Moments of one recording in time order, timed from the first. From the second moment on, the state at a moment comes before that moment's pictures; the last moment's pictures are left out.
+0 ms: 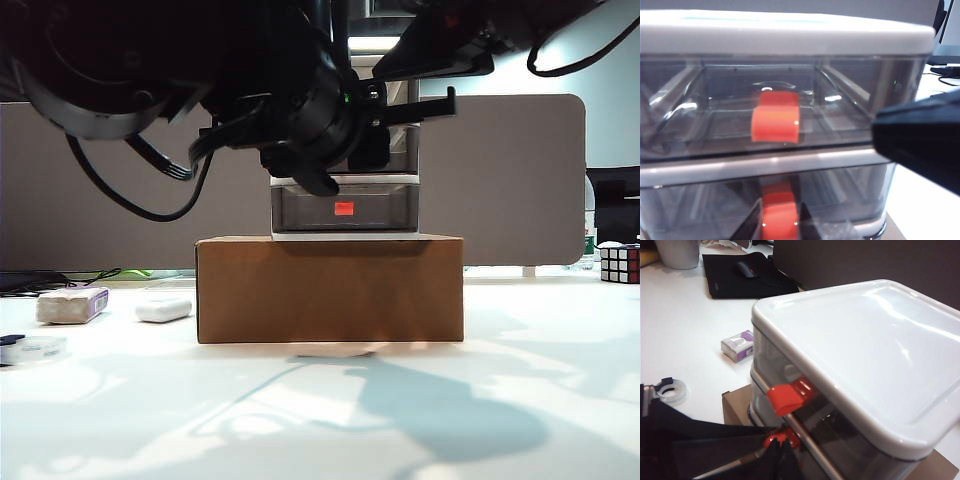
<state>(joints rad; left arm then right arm) -1.04 1.80 0.77 1.13 -0.80 0.03 0.50 1.20 0.72 0.28 -0.29 -0.26</state>
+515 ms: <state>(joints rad) -1.04 1.80 0.77 1.13 -0.80 0.03 0.50 1.25 0.80 0.29 -0.29 -0.24</state>
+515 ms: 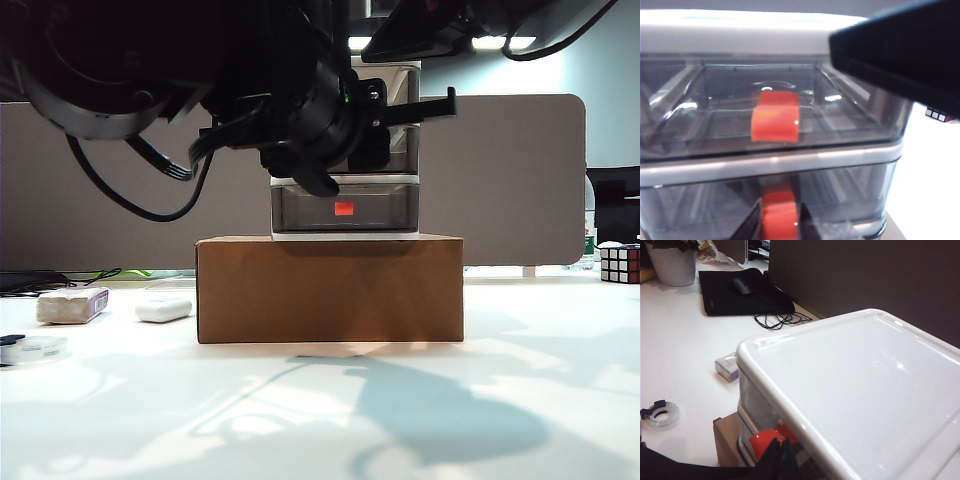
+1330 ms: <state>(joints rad) -1.04 1.80 0.77 1.13 -0.80 0.03 0.39 1.25 0.80 0.23 -0.54 -0.22</state>
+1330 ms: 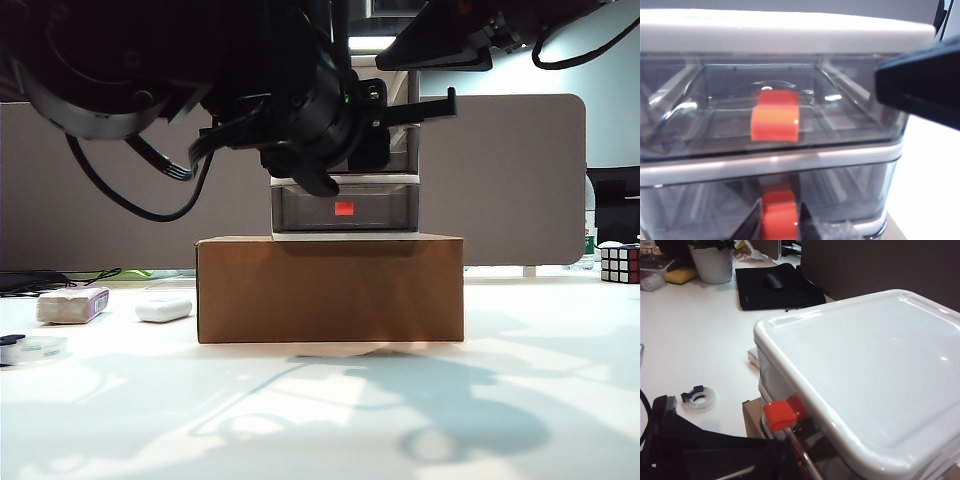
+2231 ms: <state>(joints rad) -1.06 1.80 0.77 1.11 -0.83 0.03 0.39 1.33 0.83 0.27 -0.51 -0.21</state>
